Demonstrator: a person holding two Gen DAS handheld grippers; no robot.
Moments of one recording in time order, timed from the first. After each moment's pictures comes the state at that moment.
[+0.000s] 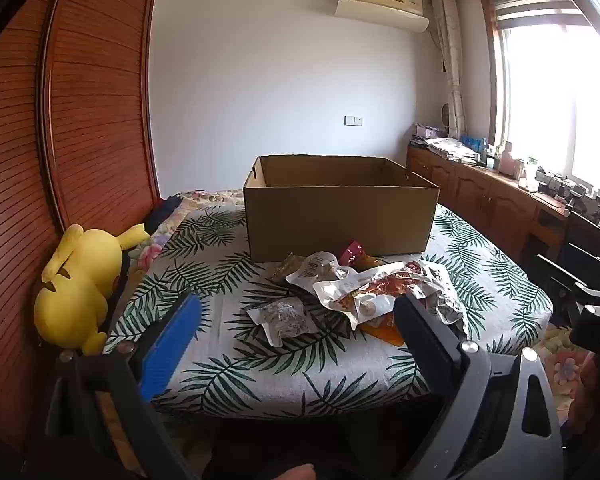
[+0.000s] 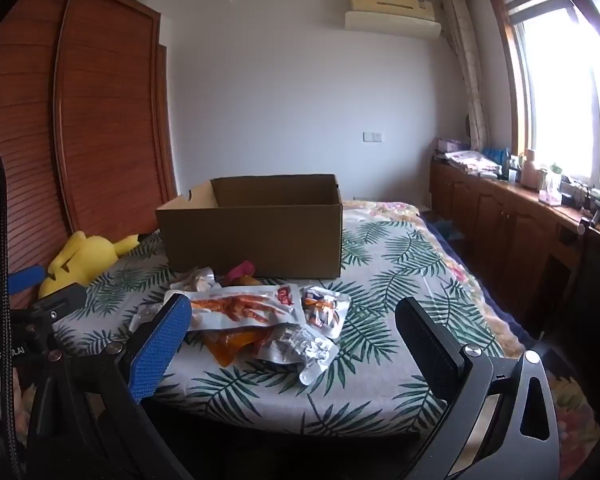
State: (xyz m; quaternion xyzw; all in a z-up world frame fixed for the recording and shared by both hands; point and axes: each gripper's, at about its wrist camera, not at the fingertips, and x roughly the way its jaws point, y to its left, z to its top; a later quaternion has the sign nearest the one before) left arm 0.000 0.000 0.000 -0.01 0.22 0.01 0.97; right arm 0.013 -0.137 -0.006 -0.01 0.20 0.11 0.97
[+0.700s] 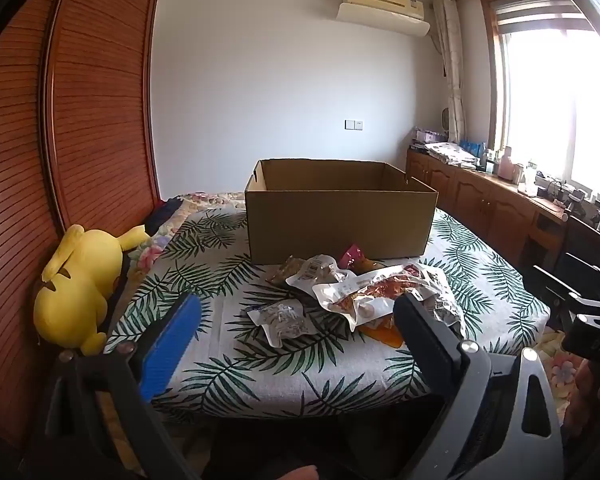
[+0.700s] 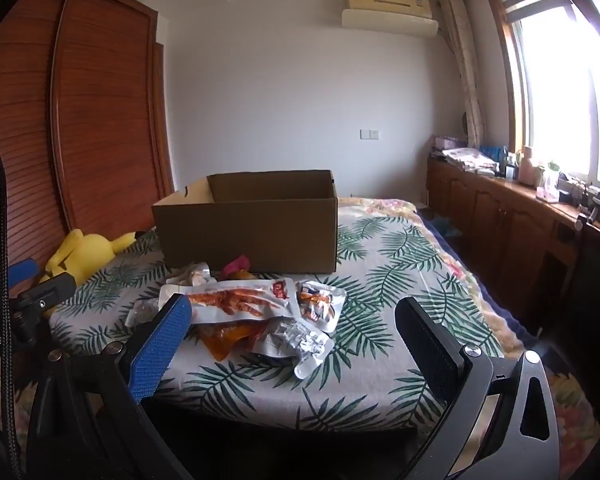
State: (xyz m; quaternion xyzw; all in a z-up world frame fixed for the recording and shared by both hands) left arm -0.005 0.001 0.003 -0.02 0.22 0.01 0.98; right arm 0.012 -0.140 -0.009 -0.01 0.19 0.10 0.98
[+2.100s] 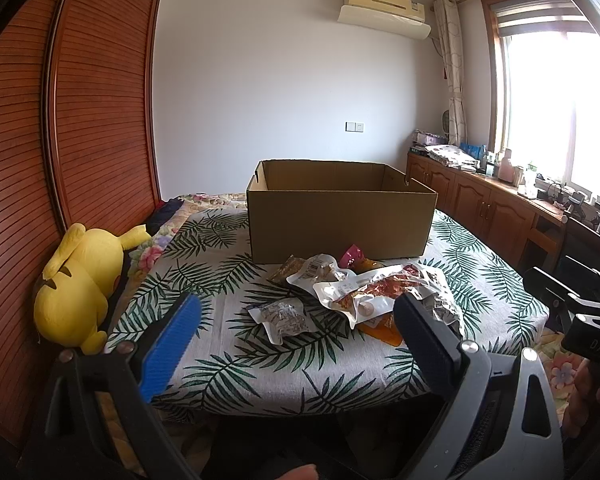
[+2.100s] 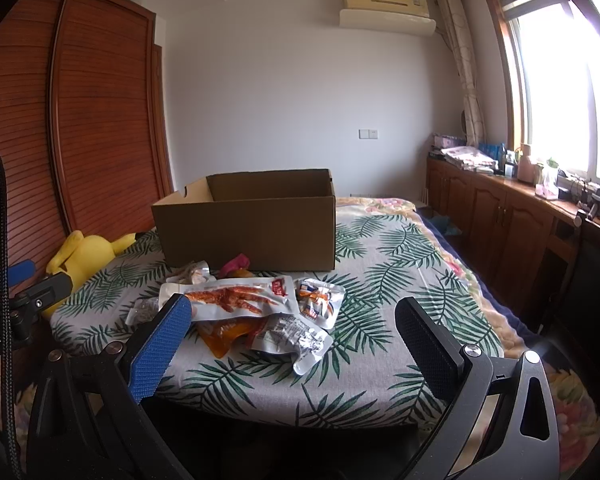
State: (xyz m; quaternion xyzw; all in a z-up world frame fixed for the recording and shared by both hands) left arm -0.011 0.002 0.007 -0.02 0.21 0.01 0.98; right arm 0.012 -0.142 -0.012 0.00 0.19 0.10 0.98
